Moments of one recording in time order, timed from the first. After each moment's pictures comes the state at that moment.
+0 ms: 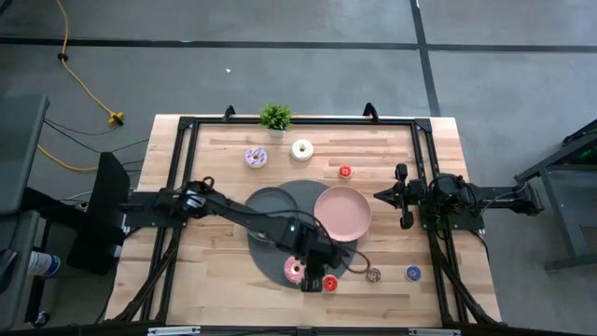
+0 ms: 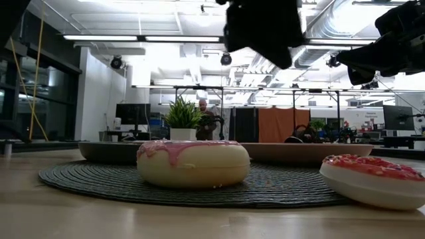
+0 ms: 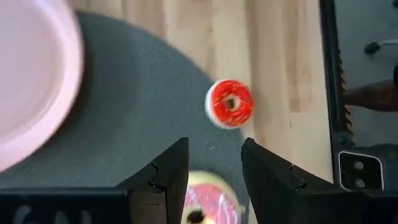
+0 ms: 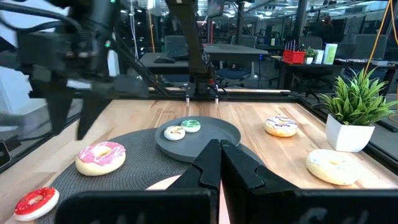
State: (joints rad) left arm -0.35 2.23 2.06 -0.90 0.04 -0.30; right arm 0.00 0.03 0.01 0.03 0.00 -0.01
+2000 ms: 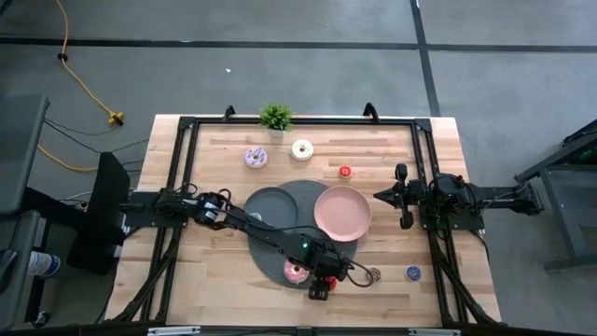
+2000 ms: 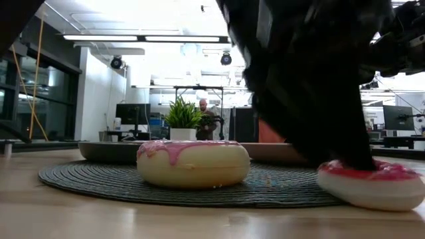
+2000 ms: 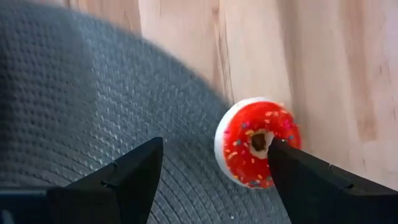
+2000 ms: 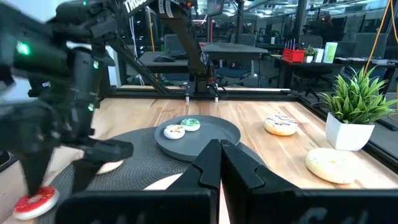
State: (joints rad) left arm -0.37 2.41 2.05 -0.70 0.00 -0.25; right arm 0.00 0.04 0.01 0.03 0.00 -0.01
